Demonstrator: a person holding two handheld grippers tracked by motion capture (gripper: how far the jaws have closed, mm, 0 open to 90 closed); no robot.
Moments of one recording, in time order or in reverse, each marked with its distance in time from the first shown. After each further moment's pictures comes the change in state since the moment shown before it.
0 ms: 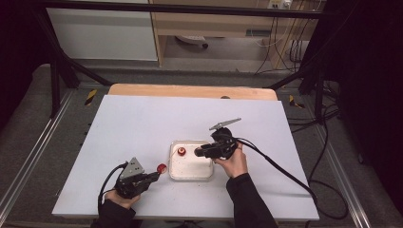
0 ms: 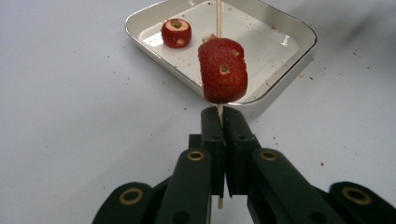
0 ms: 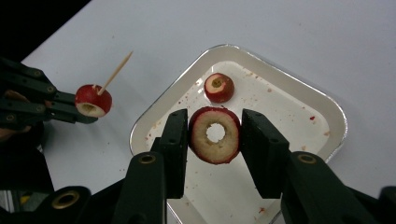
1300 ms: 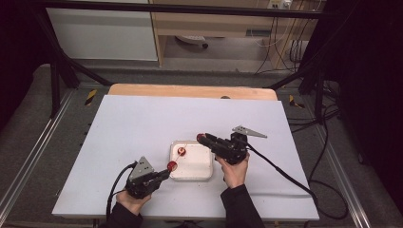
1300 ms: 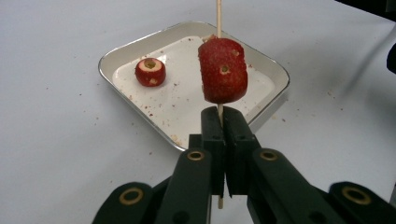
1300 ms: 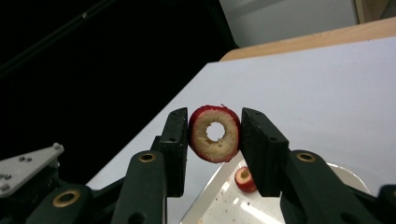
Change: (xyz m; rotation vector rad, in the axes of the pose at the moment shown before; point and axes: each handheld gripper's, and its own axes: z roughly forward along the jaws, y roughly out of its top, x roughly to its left) left arm -0.026 0.021 0.013 -0.082 0.000 -0.032; right arm 0.004 -0.026 -0.023 -0.552 0.100 0.192
